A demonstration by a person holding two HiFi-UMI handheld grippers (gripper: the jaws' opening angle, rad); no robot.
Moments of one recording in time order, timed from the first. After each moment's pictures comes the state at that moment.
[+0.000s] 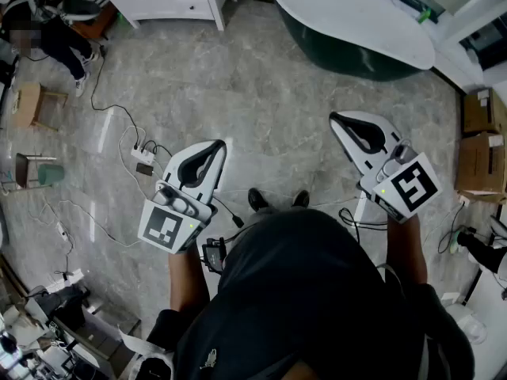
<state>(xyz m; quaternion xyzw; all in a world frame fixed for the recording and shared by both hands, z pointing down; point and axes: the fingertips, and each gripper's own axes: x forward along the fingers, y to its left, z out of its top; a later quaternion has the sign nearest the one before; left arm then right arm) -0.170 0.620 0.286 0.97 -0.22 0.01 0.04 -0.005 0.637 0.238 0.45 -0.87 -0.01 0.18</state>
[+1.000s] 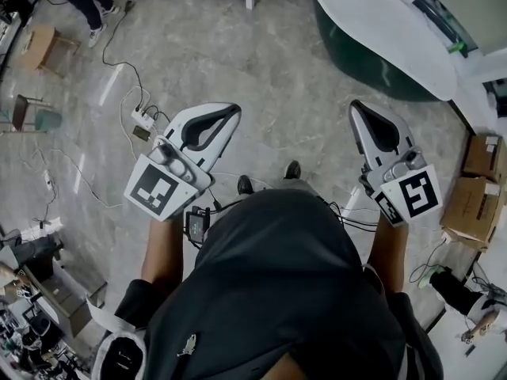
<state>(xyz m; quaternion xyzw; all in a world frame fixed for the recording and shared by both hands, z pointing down) -0.151 0.587 0.272 0.98 -0.21 0.02 0.01 0.016 0.604 0.260 0.48 -0.87 0.01 0.14</state>
